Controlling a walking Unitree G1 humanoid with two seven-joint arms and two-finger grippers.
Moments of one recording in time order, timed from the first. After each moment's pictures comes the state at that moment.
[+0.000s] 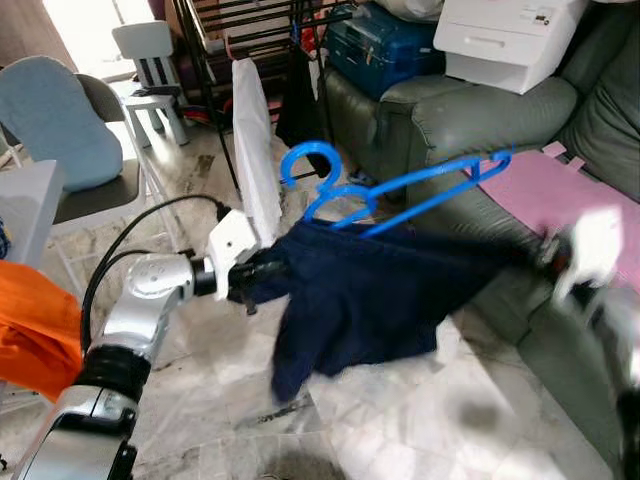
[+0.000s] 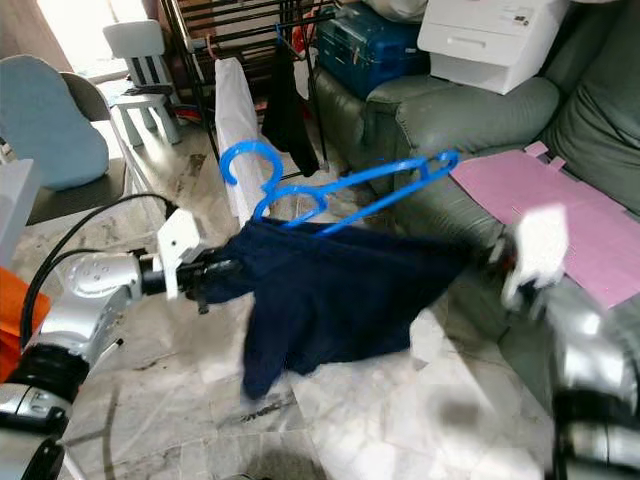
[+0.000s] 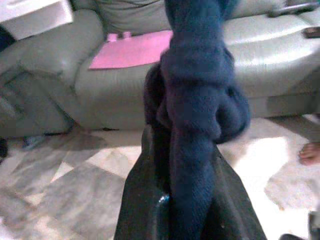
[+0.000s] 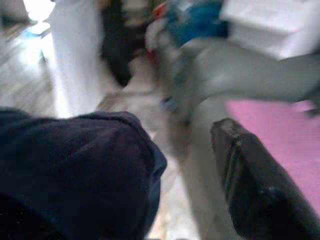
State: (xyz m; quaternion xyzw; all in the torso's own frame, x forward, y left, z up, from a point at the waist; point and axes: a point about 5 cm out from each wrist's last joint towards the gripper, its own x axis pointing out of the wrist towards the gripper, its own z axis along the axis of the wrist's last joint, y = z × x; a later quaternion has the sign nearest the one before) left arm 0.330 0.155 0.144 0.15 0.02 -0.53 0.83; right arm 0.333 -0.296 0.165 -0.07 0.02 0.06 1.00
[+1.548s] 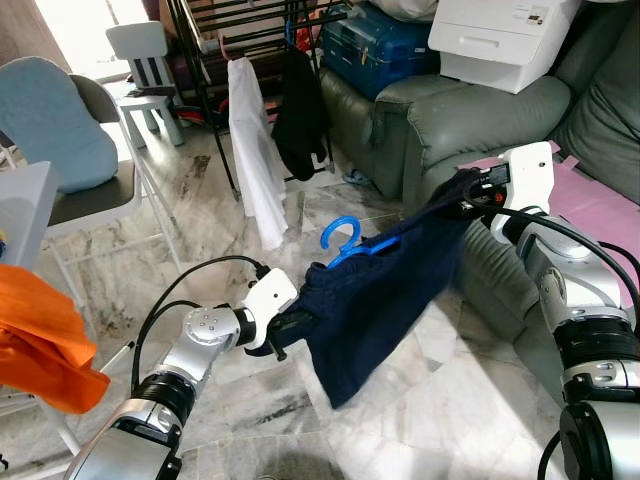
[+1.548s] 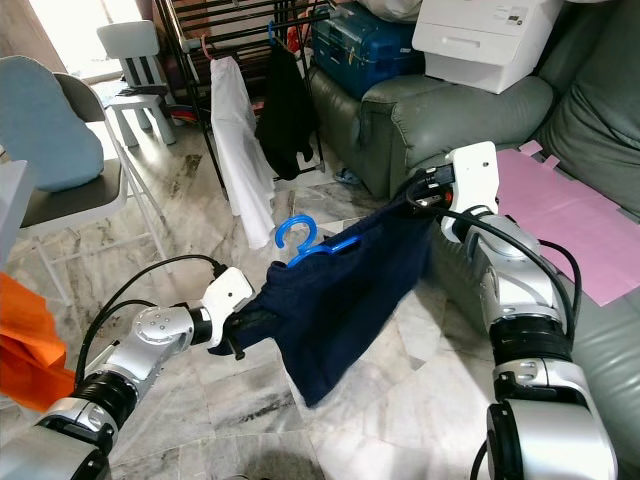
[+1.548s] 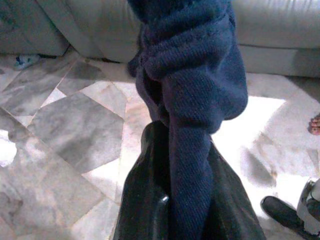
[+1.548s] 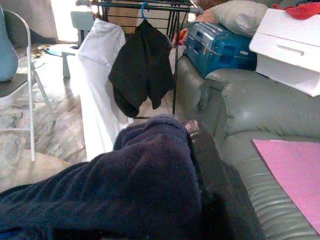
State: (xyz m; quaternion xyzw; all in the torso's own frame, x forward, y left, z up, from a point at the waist) left arm 0.321 0.121 0.058 0.17 0.15 -0.45 0.86; right arm 0.375 -0.221 0.193 -0.08 0.00 0.12 0.99
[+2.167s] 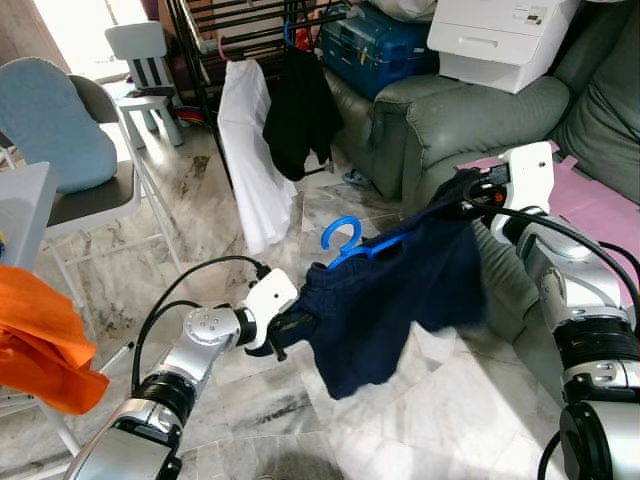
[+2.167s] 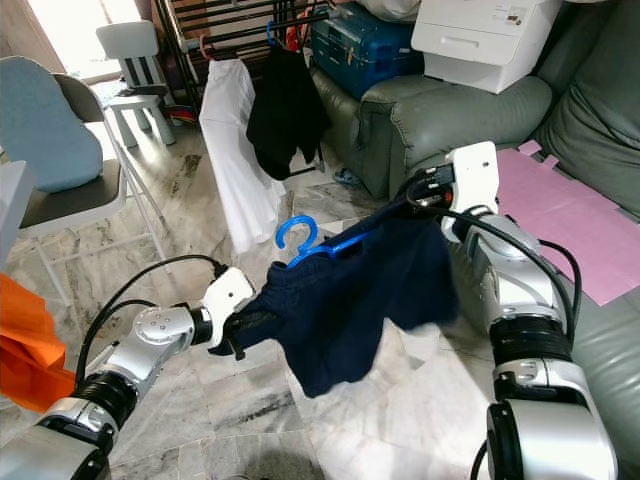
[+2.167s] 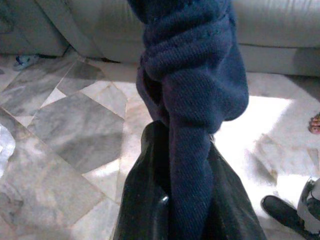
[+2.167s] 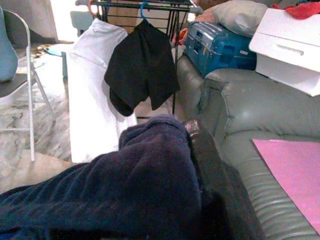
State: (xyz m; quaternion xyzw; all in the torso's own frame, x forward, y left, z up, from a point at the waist) left arm 0.321 0.121 0.058 0.17 0.15 -0.45 0.86; right arm 0.375 -0.221 0.193 -0.08 0.00 0.12 0.99
